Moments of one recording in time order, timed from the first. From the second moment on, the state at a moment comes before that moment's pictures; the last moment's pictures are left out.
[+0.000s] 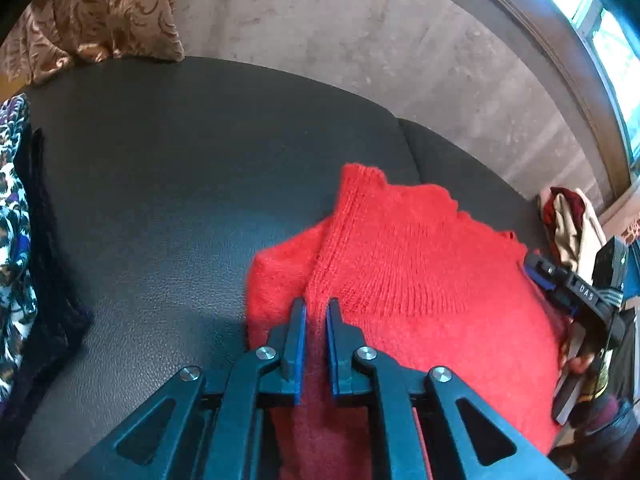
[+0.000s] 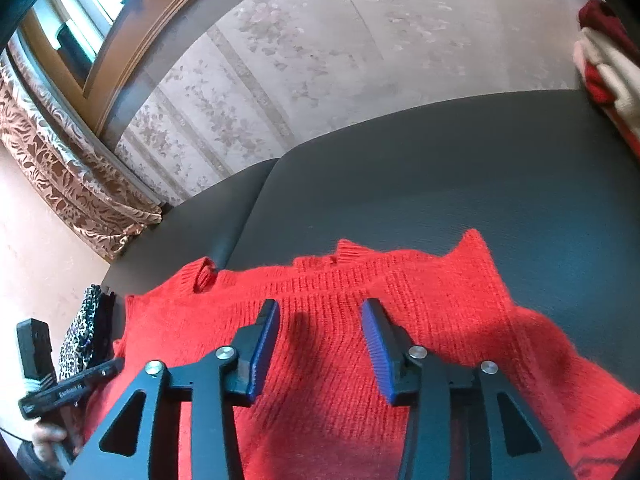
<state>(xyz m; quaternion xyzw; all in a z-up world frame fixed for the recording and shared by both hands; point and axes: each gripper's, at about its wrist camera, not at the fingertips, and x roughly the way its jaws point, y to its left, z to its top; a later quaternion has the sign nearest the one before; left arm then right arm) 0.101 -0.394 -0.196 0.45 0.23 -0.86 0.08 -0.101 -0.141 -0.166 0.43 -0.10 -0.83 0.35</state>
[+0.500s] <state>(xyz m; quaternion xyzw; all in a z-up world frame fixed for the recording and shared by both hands) 0.110 -0.328 -0.158 0.39 0.15 -0.90 0.10 -0.070 -0.120 -0.126 0.41 -0.08 -0.82 0.38</state>
